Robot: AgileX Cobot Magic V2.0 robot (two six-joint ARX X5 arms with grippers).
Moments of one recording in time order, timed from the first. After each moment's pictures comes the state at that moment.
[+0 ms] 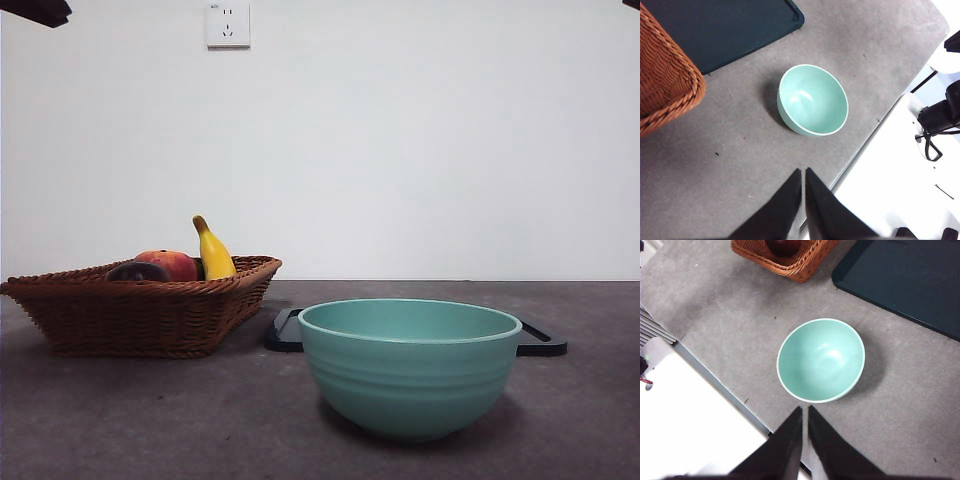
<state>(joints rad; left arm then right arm) -0.31 0.93 1.01 -0.98 0.65 0.14 0.62 0.66 0.87 -0.93 -0.28 0.24</state>
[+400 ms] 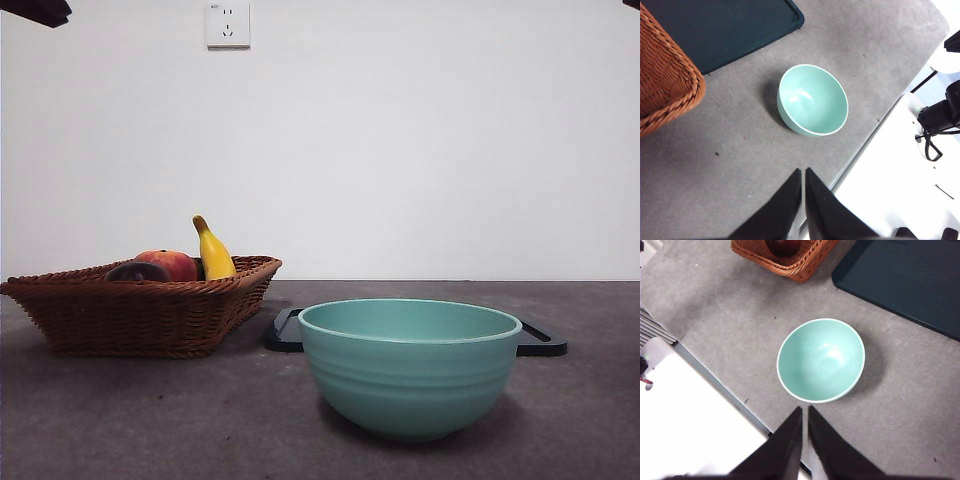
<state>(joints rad) -0.31 0.93 1.01 -0.98 0.65 0.14 0.62 0.66 0.87 -0.93 -0.28 0.24</state>
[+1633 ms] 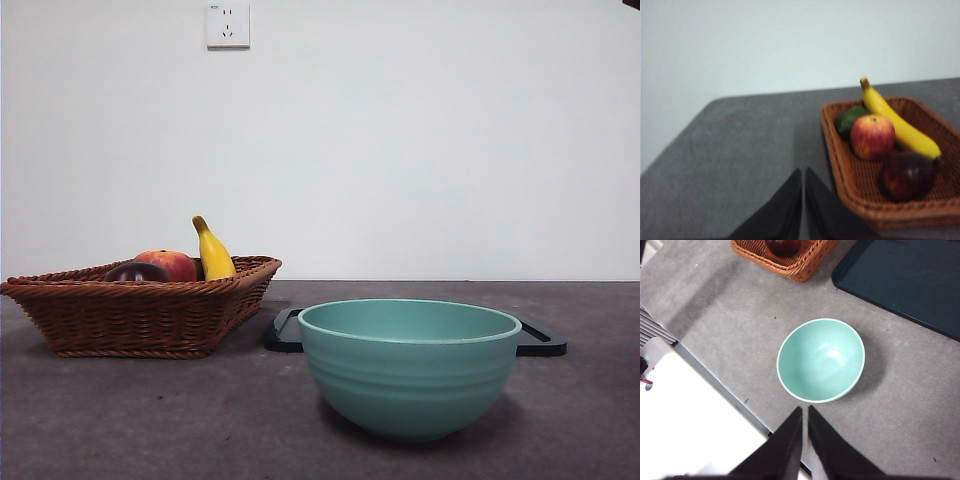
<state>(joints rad) 0.02 0.06 0.10 -0.08 0.06 0.08 0.62 0.66 0.87 -0.93 -0.28 0.24</state>
